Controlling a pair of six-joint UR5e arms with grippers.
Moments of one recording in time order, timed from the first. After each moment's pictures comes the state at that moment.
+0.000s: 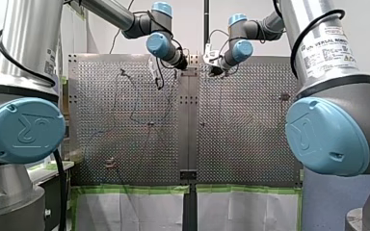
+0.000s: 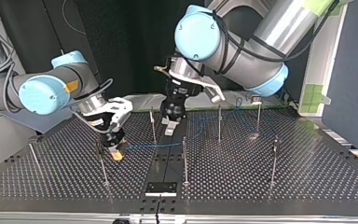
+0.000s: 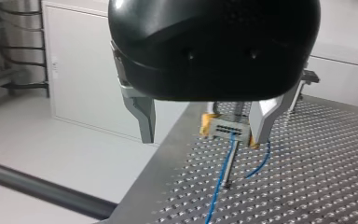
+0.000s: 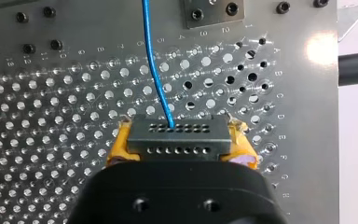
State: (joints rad) left arm -0.53 -1.71 -1.53 -3.04 -1.78 -1.86; right arm 2.05 -1.17 1.20 0.07 1.34 1.73
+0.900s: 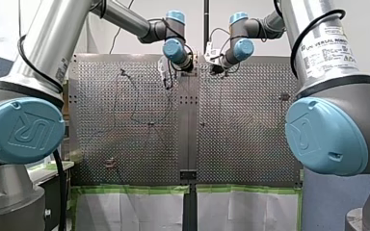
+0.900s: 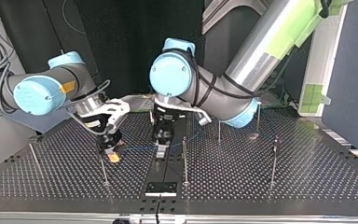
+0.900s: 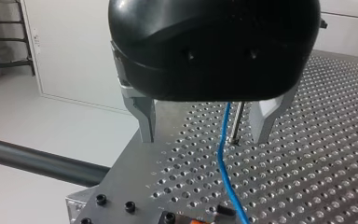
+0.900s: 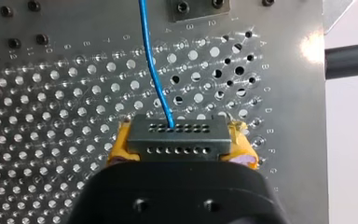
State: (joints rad) left arm -0.54 -1.91 -1.27 -3.09 -1.87 -1.81; right arm 2.04 -1.18 1.19 0.07 1.34 1.74
